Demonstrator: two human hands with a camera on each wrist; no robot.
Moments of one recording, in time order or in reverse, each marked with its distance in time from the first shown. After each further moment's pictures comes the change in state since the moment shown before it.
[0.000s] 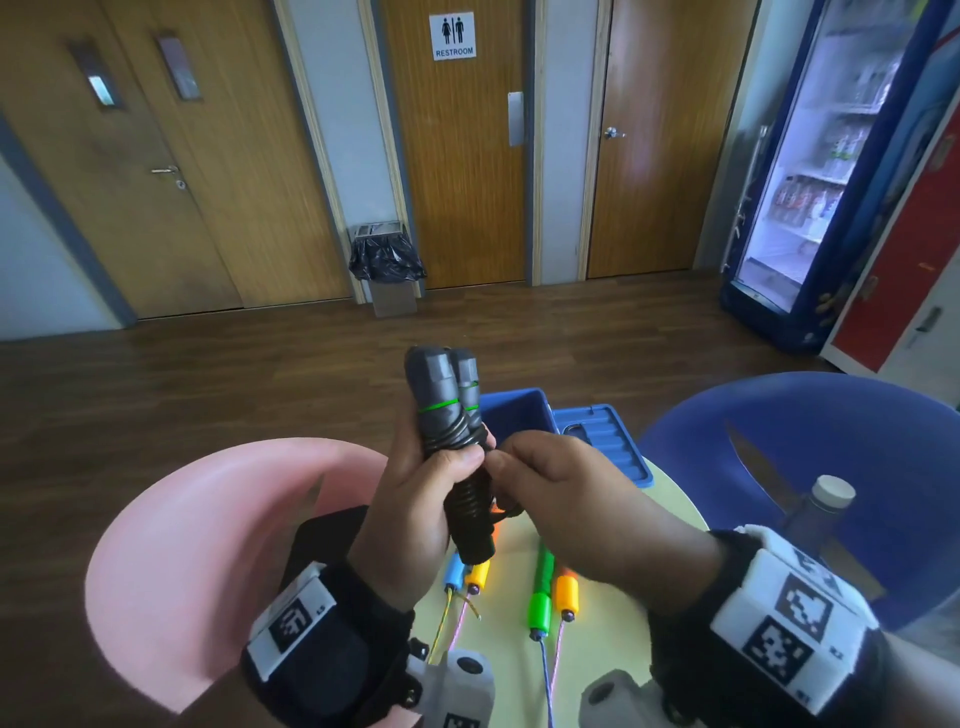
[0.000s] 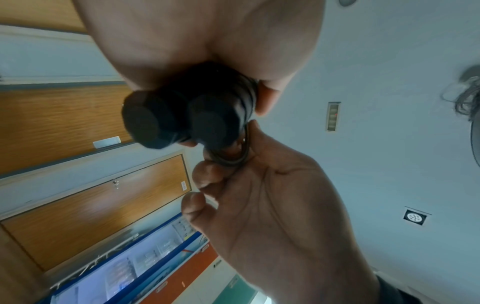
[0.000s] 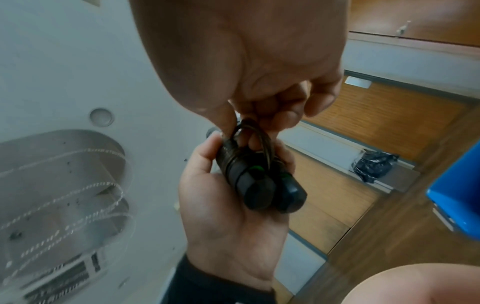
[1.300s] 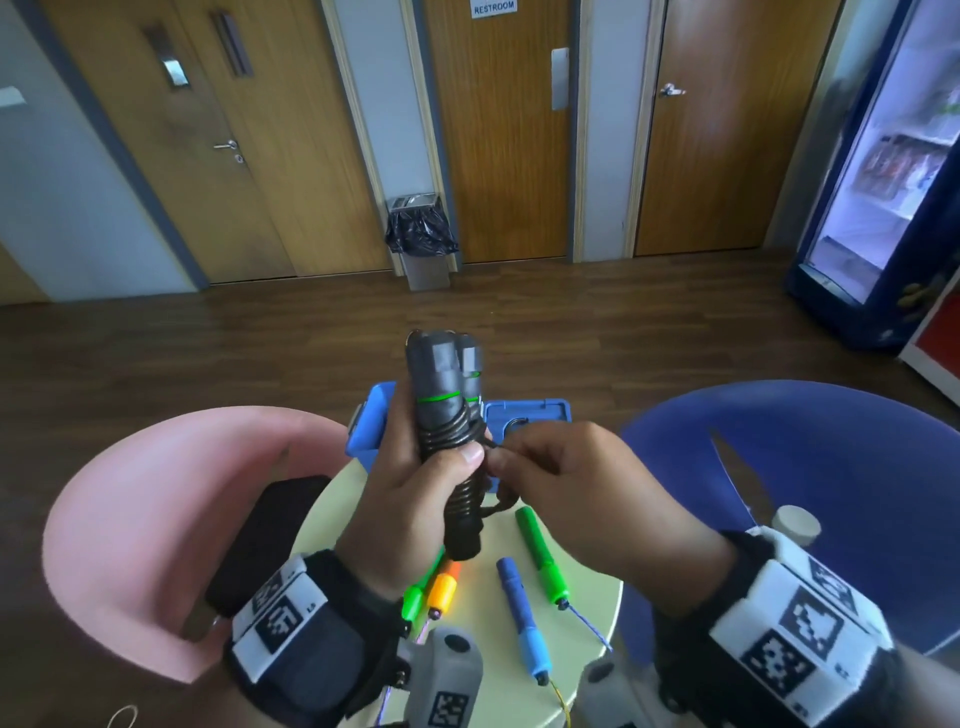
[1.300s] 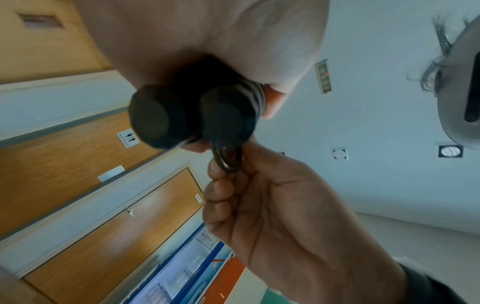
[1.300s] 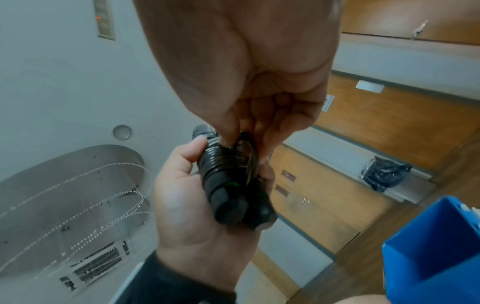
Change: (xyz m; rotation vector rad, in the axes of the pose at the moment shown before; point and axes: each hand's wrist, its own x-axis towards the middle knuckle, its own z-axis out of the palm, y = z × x) left_hand 0.053 -0.124 0.206 0.335 0.142 0.139; right_hand -0.010 0.151 -0.212 -0.010 -0.092 -0.122
